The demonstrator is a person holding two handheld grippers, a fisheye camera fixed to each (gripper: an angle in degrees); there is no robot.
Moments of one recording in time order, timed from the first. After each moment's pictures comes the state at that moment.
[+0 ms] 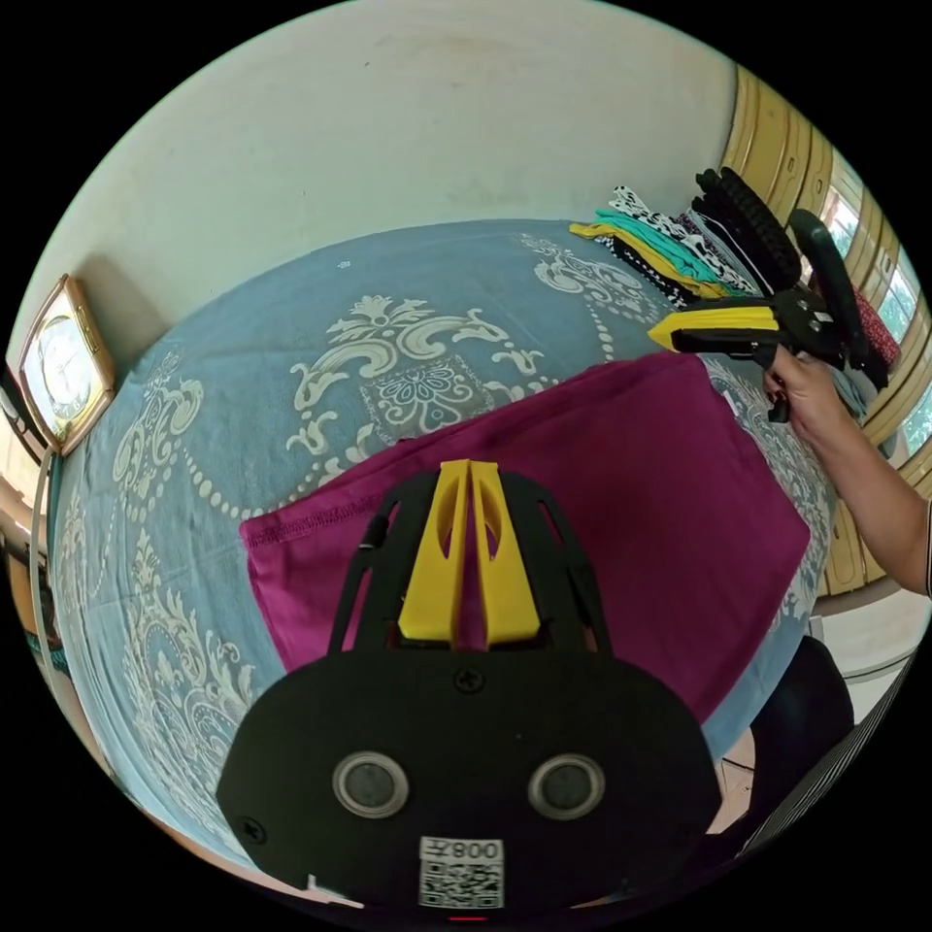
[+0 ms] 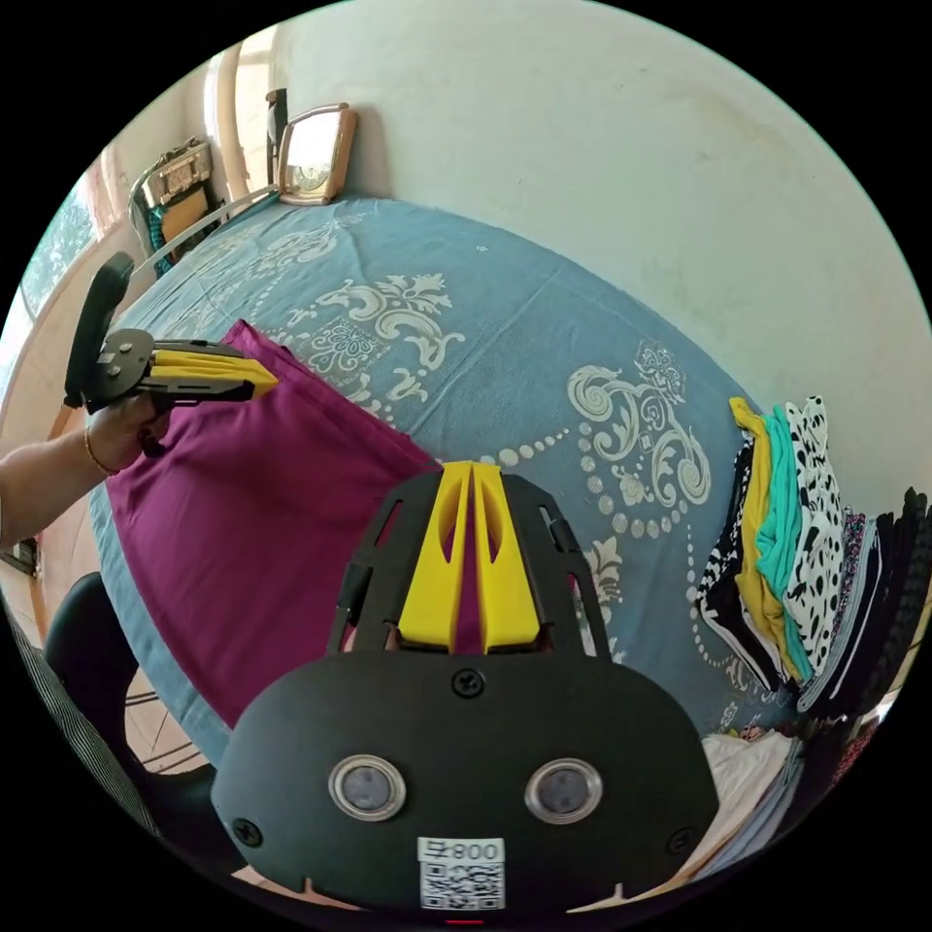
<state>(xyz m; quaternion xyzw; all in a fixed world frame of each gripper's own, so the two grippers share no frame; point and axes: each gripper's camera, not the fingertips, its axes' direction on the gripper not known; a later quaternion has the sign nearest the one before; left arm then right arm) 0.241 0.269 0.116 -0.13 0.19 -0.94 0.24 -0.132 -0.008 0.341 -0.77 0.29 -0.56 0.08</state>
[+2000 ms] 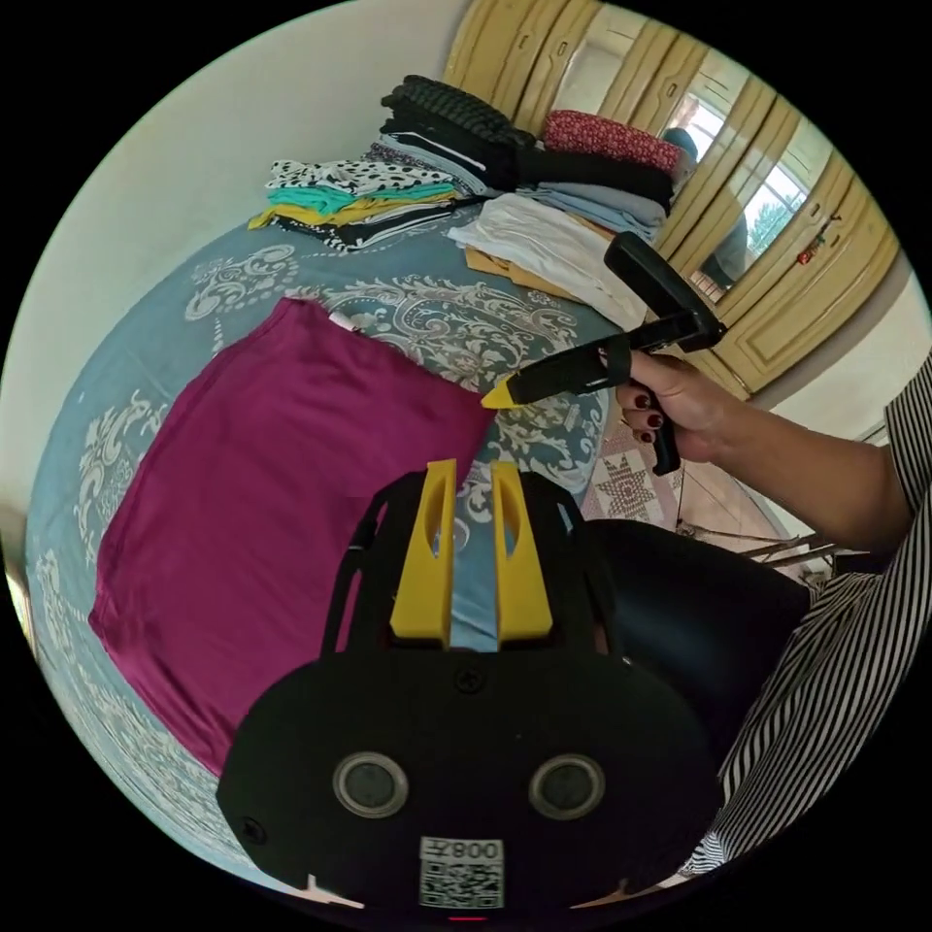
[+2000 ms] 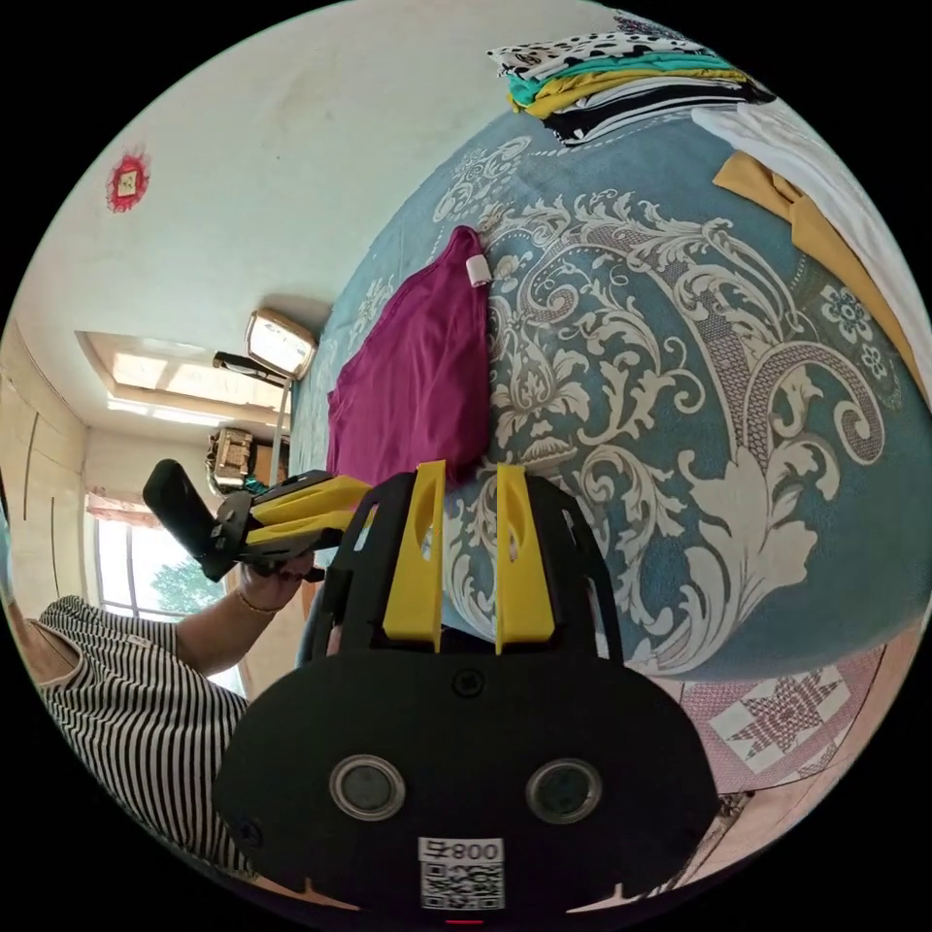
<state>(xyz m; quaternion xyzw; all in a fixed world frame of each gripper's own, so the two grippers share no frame) 0.016 0.063 0.117 0.07 0.31 -0.86 0.40 -0.193 -0.441 0.308 -0.72 0.53 -0.22 0.39</state>
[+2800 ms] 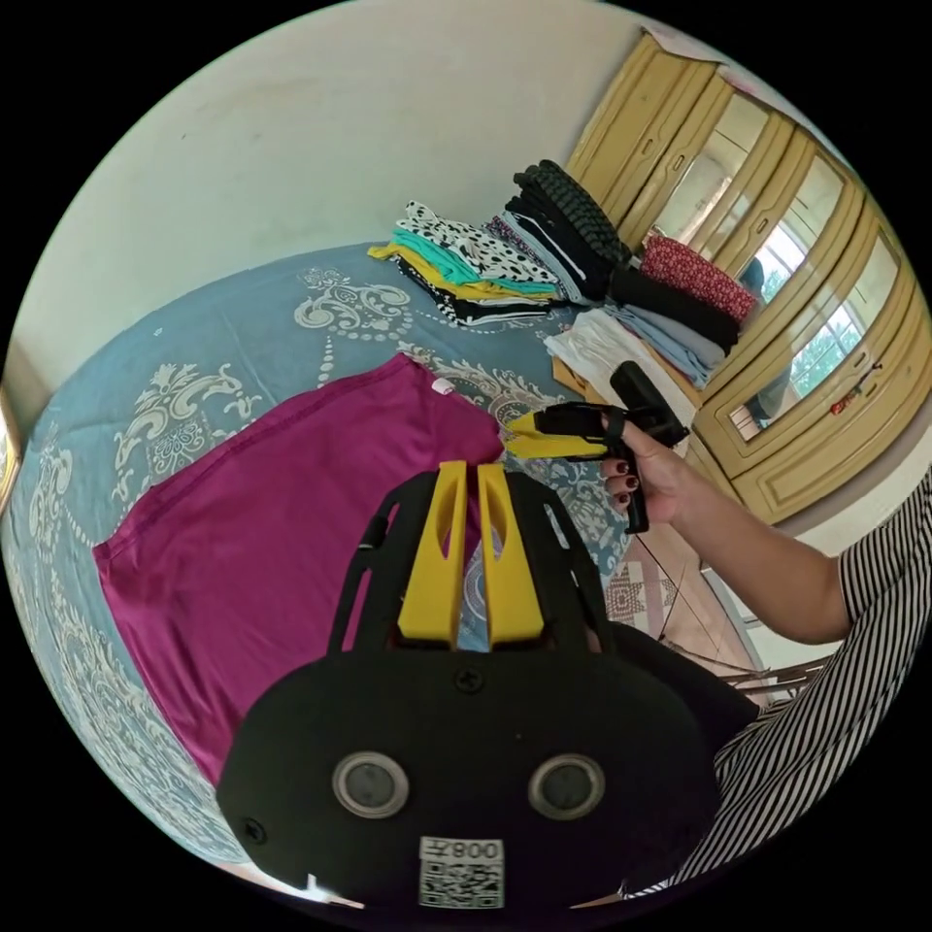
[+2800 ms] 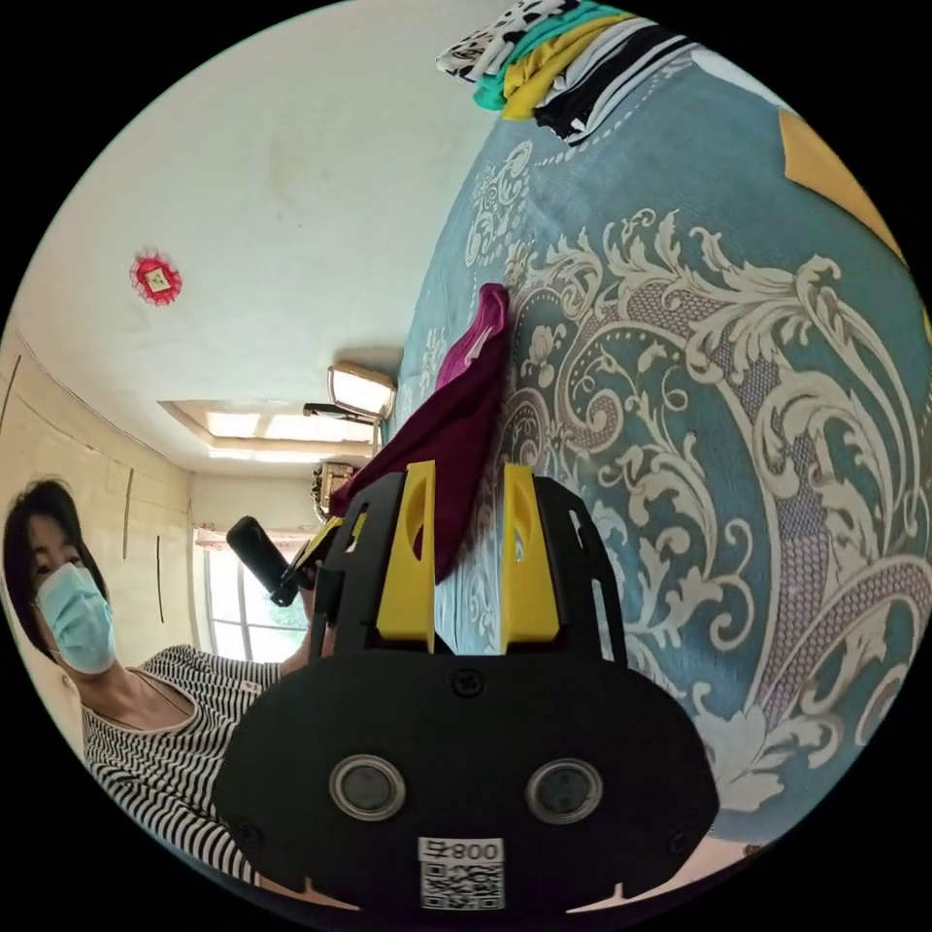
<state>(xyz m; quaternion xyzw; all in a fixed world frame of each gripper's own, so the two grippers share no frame) 0.057 0.103 0.102 0.05 0.23 -0.94 0.26 -0.088 -0.504 0.376 -0.72 0.47 -0.06 0.50</state>
